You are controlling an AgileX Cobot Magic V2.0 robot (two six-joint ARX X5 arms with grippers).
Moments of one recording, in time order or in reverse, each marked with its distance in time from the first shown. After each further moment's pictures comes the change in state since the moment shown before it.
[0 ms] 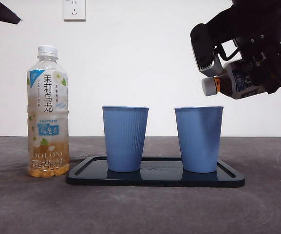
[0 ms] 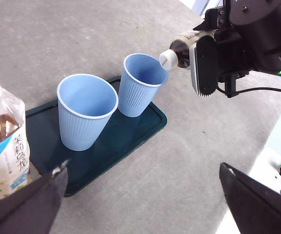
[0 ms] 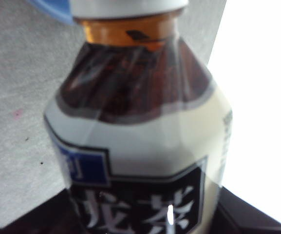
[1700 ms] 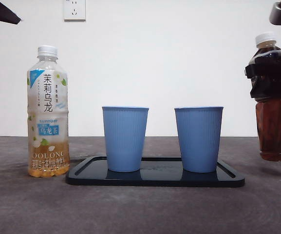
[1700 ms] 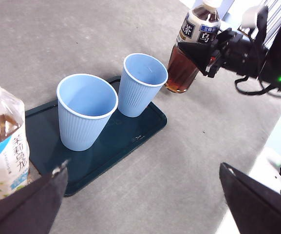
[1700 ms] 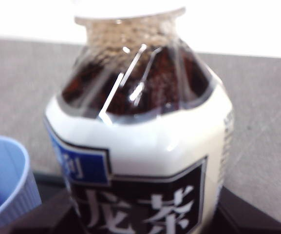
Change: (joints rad) left arm 0.000 0.000 0.000 0.000 0.000 0.000; right arm -0.445 -0.262 -0.664 1.273 -0.818 0.935
